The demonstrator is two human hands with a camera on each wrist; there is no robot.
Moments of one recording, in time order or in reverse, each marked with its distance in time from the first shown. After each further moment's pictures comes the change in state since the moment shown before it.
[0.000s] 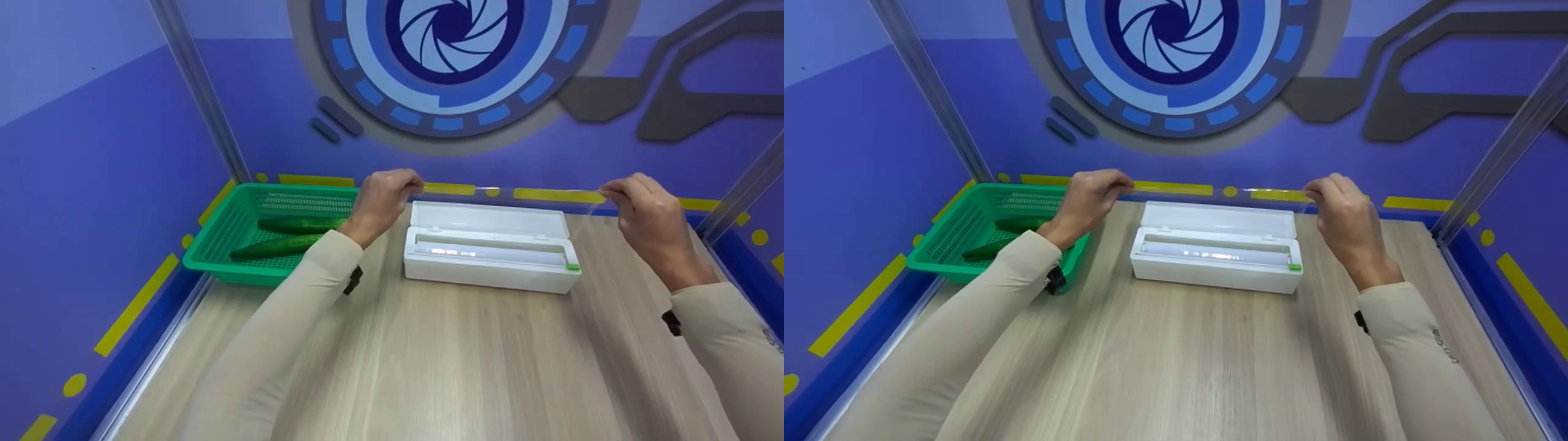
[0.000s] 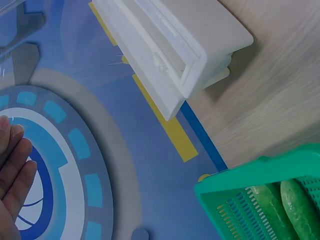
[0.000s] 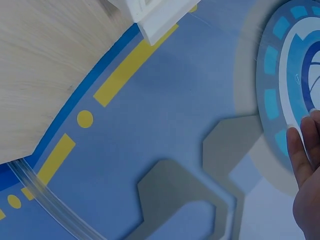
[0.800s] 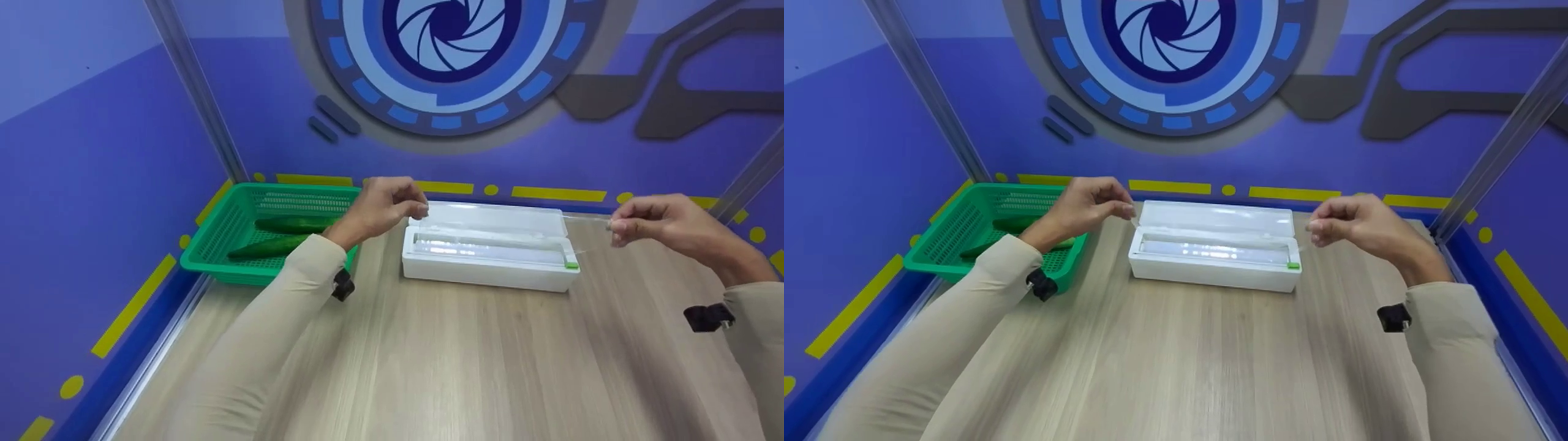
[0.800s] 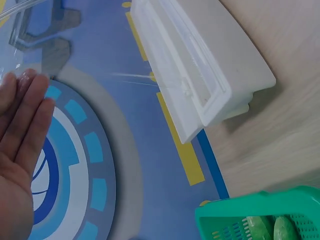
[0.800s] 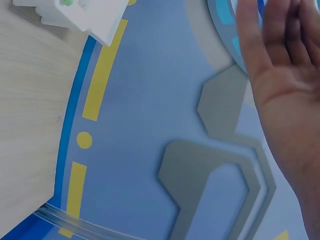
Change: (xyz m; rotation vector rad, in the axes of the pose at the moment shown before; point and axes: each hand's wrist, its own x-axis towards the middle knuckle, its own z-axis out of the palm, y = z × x) left_hand -0.009 0.008 -0.018 -0.539 -0.287 -0.225; right_hand -0.001 0.026 -0.050 0.651 -0.673 0.398
